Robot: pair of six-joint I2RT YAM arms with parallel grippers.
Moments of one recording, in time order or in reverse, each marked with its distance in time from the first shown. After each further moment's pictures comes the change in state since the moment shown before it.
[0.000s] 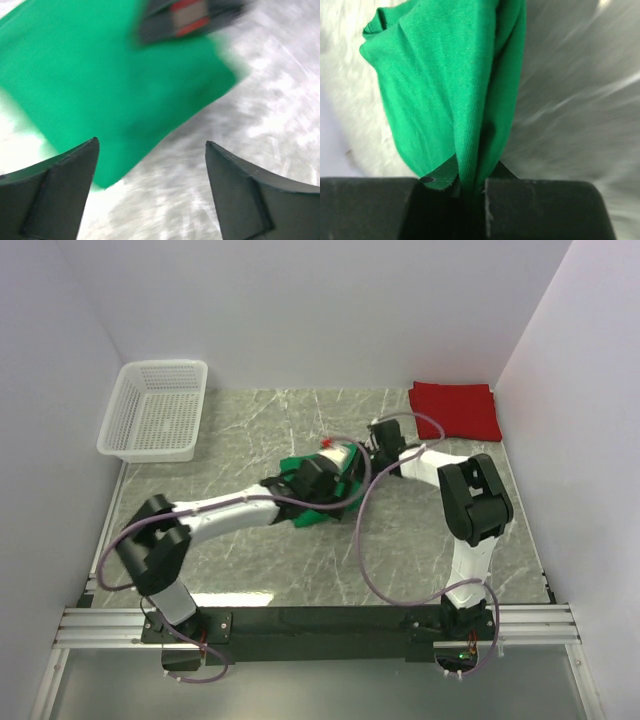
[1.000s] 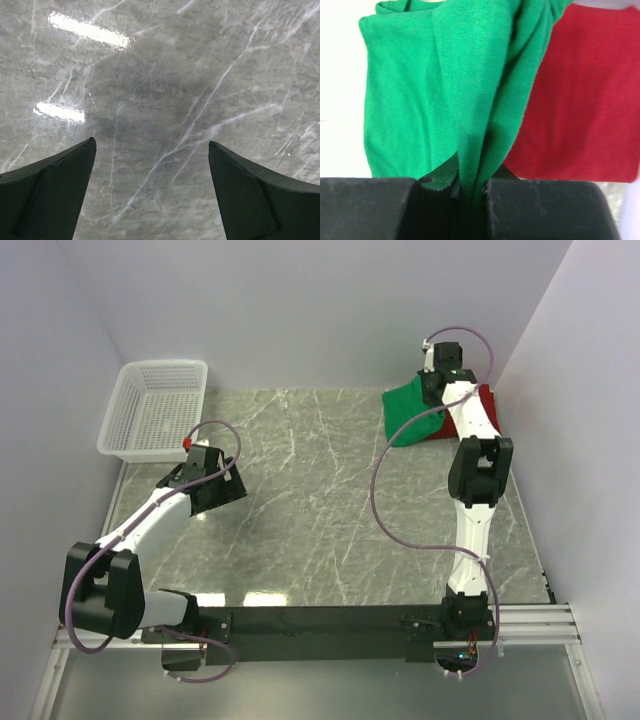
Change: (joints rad) left arm 0.720 -0.383 -0.348 -0.218 0.114 -0.200; right arm -0.336 0.428 1.092 -0.564 0.521 -0.835
